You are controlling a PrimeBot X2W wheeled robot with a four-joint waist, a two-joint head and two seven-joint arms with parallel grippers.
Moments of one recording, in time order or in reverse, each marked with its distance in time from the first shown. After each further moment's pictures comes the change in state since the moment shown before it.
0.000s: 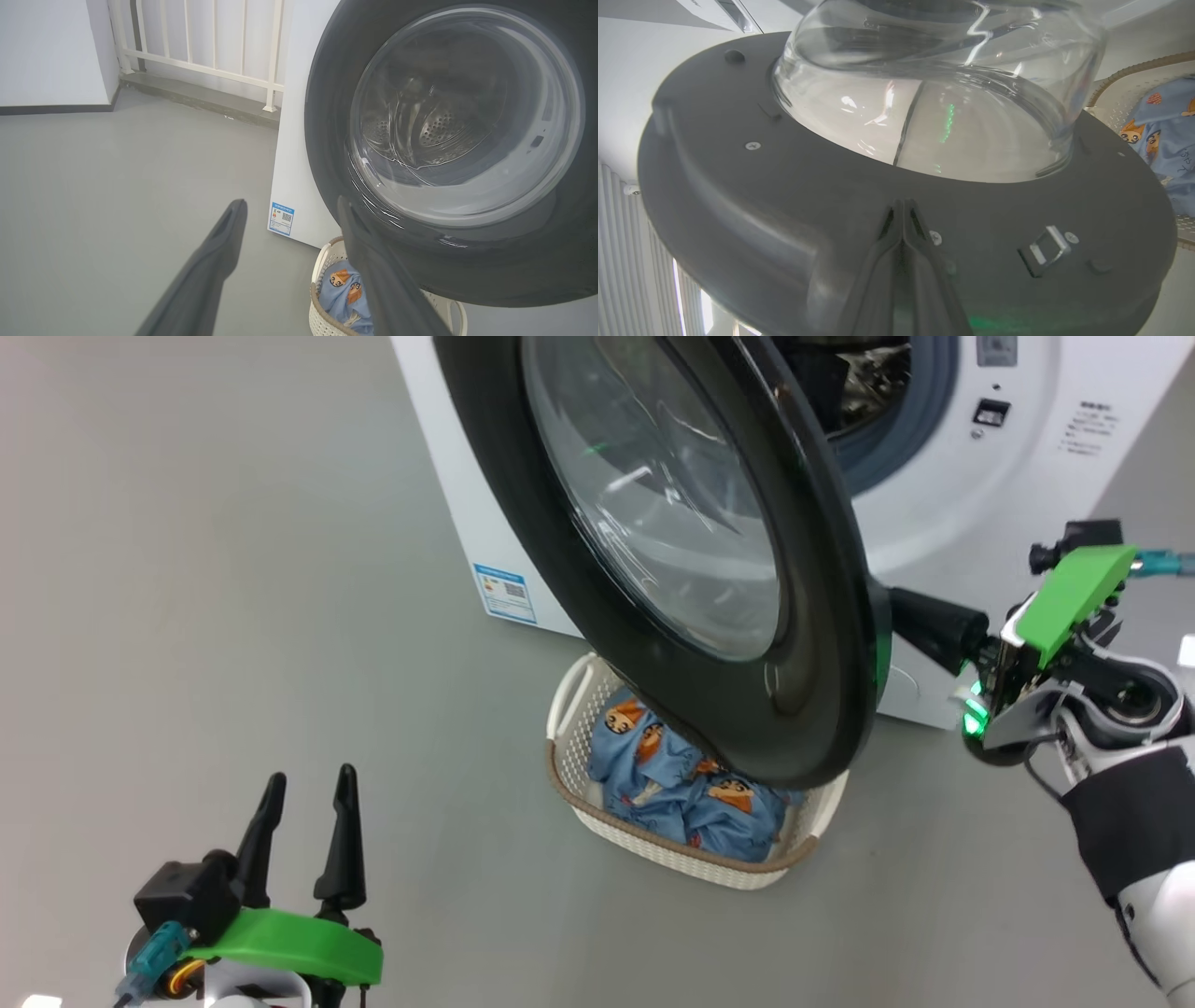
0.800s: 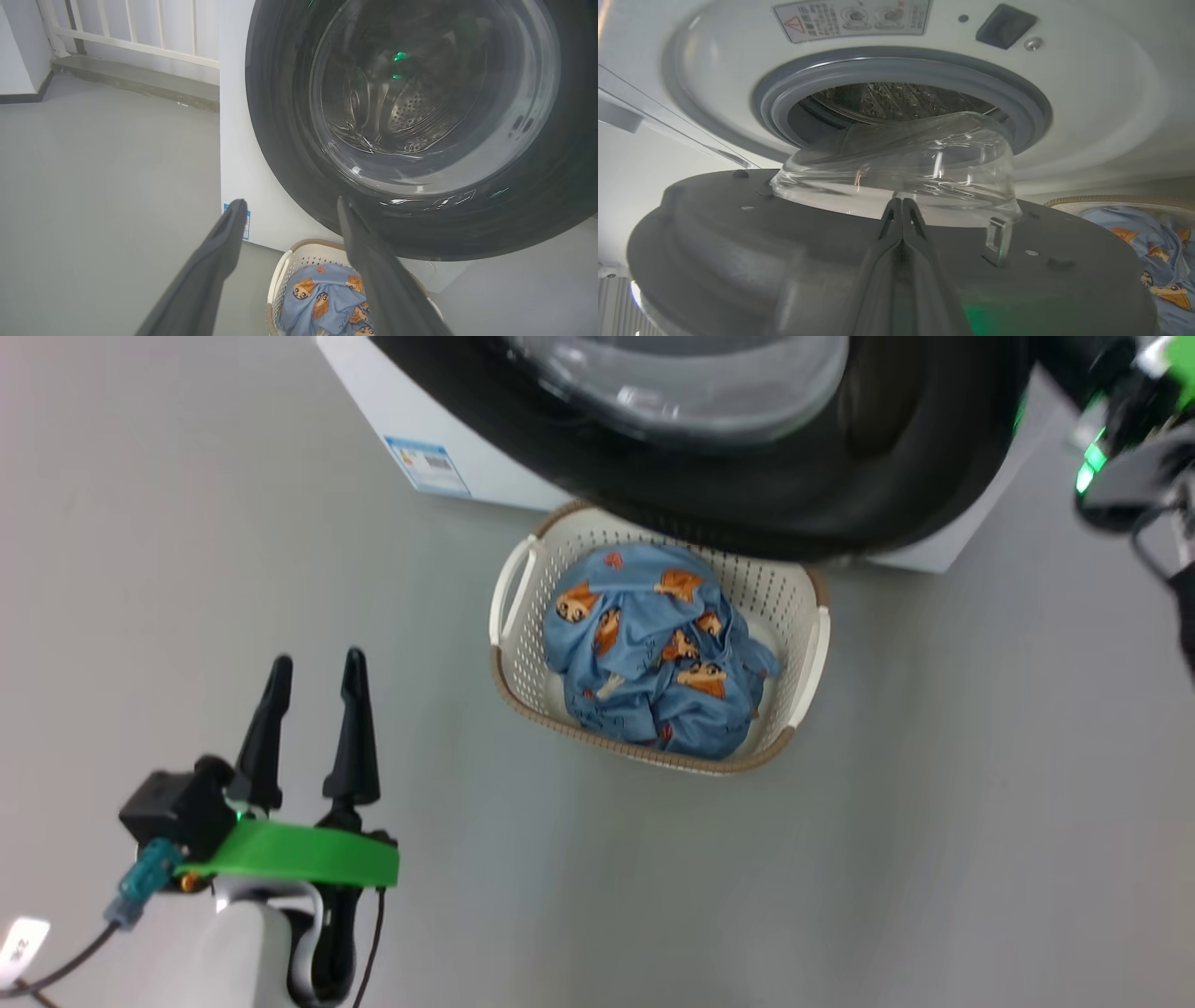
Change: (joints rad) left arm -0.160 -0.037 -0.015 -0.034 -0.033 -0.014 -0.026; right arm -0.409 -0.062 0.021 0.169 -0.047 0.000 -0.139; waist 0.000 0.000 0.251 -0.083
